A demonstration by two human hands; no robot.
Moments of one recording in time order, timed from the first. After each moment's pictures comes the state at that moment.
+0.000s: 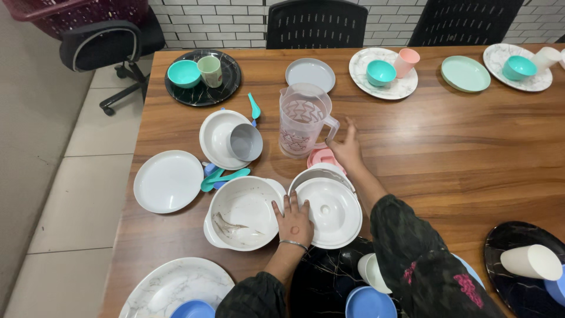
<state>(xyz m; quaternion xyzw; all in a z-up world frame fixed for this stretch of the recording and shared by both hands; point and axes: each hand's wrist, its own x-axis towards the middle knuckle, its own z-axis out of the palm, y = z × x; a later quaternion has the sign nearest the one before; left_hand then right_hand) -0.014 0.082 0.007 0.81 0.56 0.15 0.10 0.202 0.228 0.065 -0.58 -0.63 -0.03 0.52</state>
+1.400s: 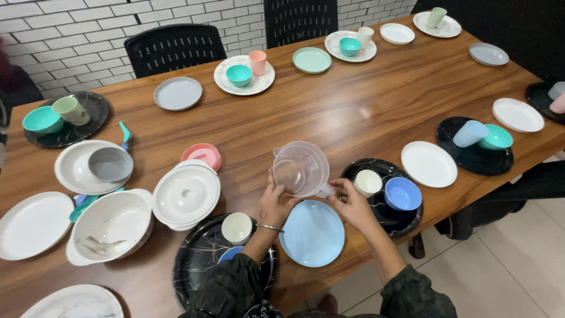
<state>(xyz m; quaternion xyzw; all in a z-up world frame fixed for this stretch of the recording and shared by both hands) 0.205 -0.051 0.096 0.78 0.36 0.42 0.29 0.406 -0.174 0.109 -0.70 -0.43 0.27 0.50</state>
